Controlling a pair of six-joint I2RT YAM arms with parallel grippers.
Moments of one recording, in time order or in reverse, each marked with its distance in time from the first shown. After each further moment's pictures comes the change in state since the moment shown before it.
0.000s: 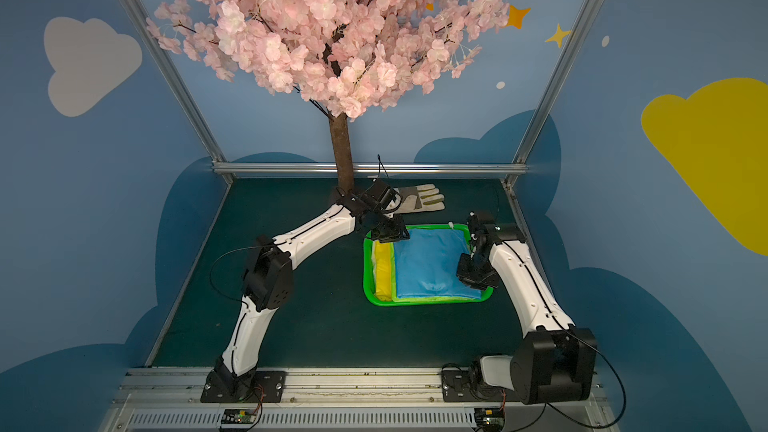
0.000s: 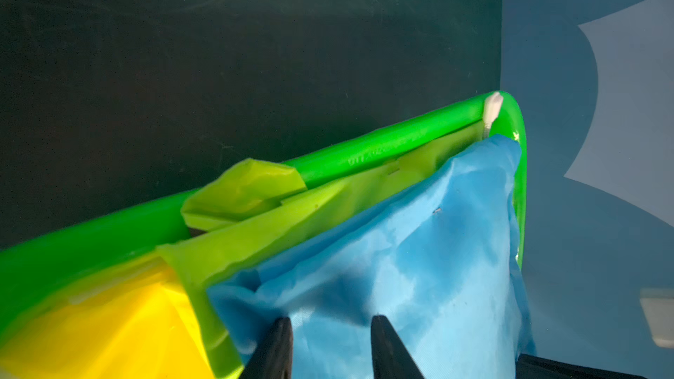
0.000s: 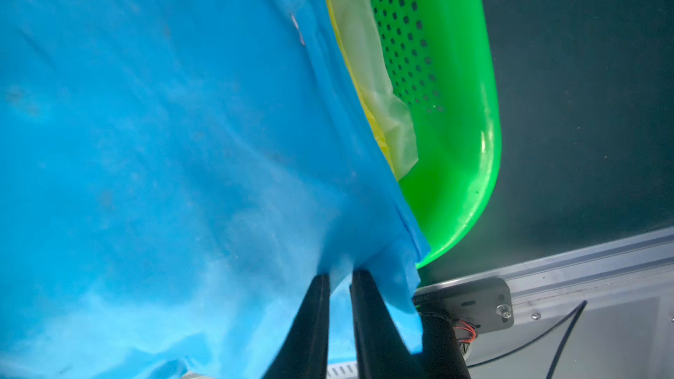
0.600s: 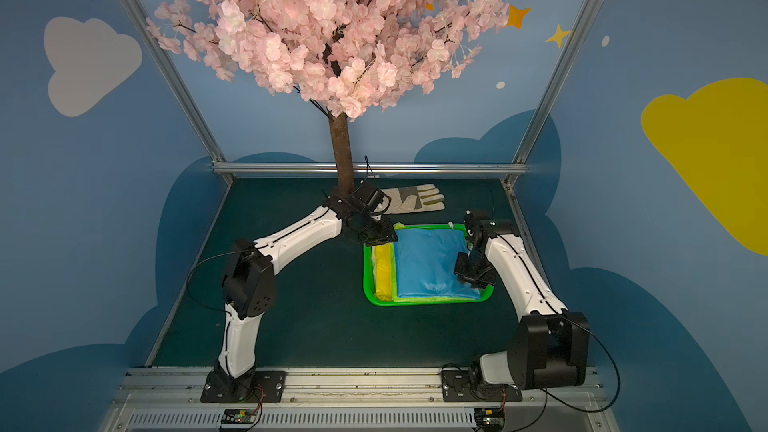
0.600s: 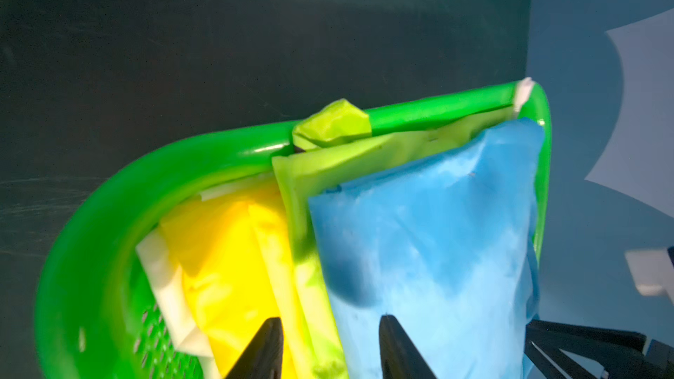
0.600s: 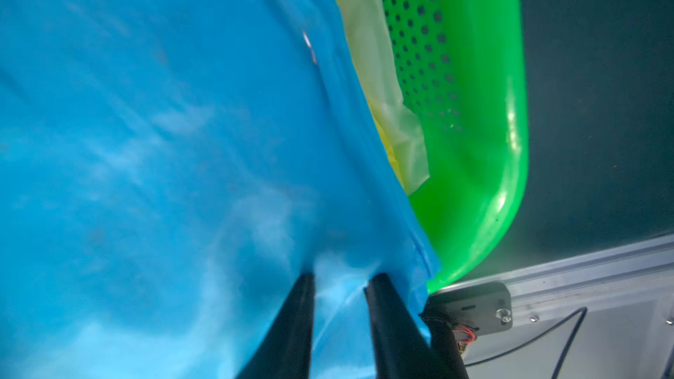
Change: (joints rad) left arm 0.021 -0.192 -0.196 0.002 -0.027 -0.016; right arm -0.002 0.066 0.057 0.008 0.000 -0.015
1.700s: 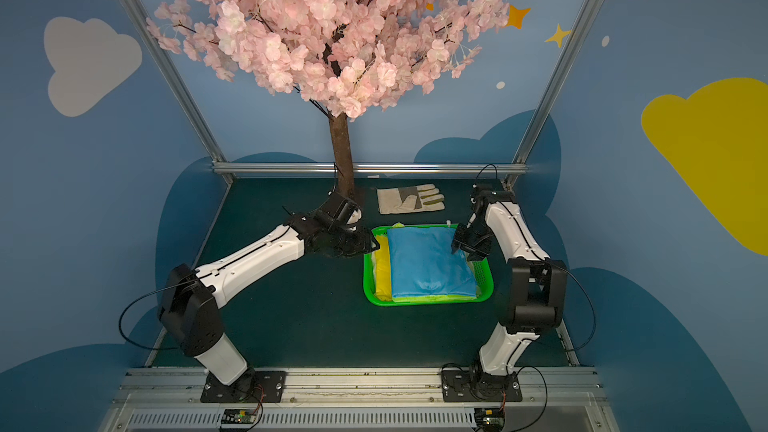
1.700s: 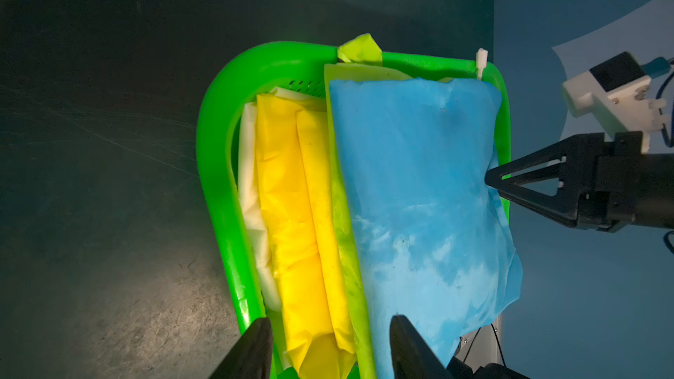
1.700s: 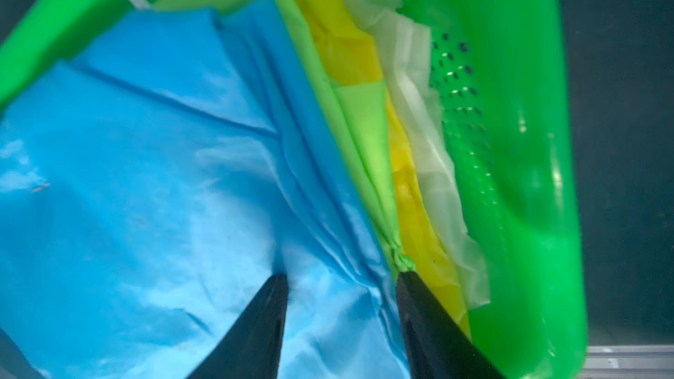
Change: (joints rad) left arm 0.013 -0.347 -0.383 0.110 -0.036 -0.040; right arm -0.119 0.333 0.283 0.032 -0.156 -0.034
